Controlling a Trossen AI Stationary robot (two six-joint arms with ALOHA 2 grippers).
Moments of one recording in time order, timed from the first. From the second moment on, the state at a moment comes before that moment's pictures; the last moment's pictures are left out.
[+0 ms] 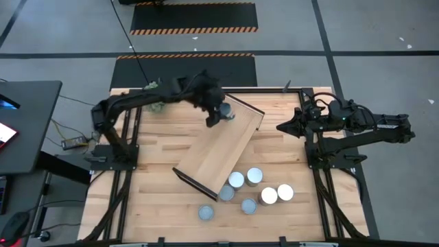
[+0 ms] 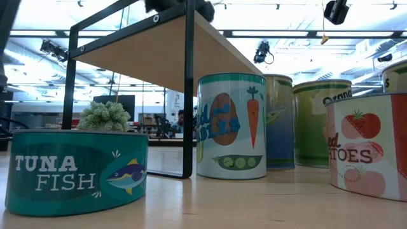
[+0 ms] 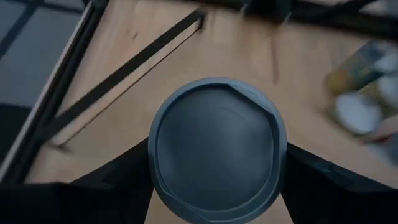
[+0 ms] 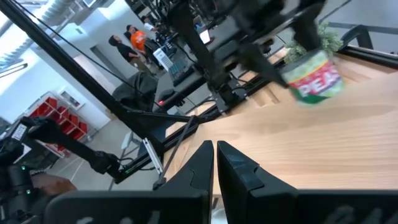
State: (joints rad) left arm 0.37 1.75 1.65 -0.70 0.24 0.11; right arm 0.02 0.57 0.78 -0.35 0.01 0.63
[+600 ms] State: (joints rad) left arm 0.37 1.97 1.98 -1.09 0.23 0.38; right arm 0.02 0.57 0.78 -0.33 0.01 0.61
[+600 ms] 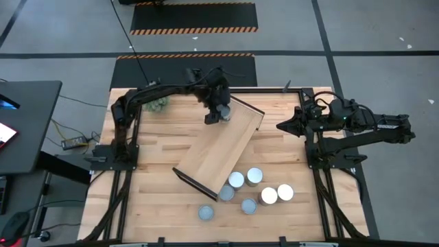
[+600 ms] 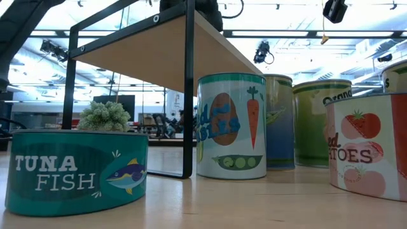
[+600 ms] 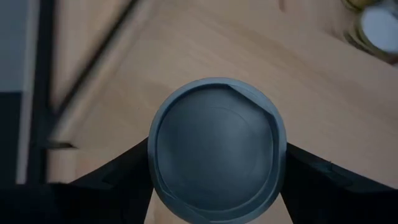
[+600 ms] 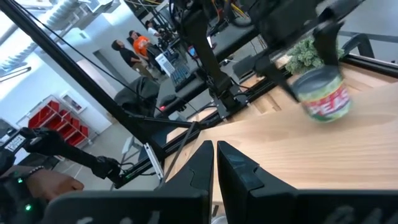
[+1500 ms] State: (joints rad) left arm 0.04 1.97 1.98 -1.19 0.03 0.25; right arm 0.02 0.57 0.78 -0.31 -0.02 0.60
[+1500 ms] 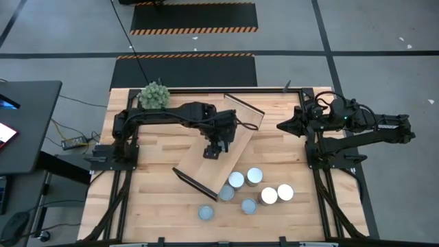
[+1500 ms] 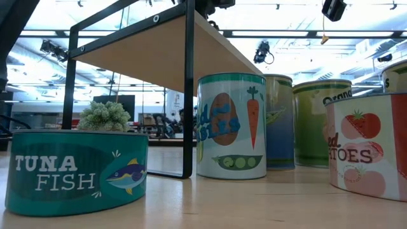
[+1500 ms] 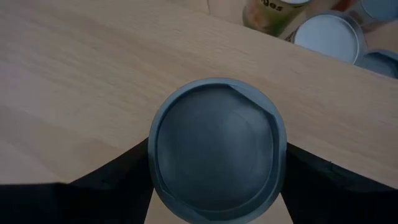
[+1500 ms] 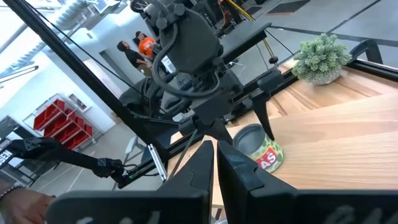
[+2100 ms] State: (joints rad) left arm -0.01 1.97 1.99 -1.18 0.00 0.15; right arm 0.02 0.57 0.78 -0.30 -0.05 0.59
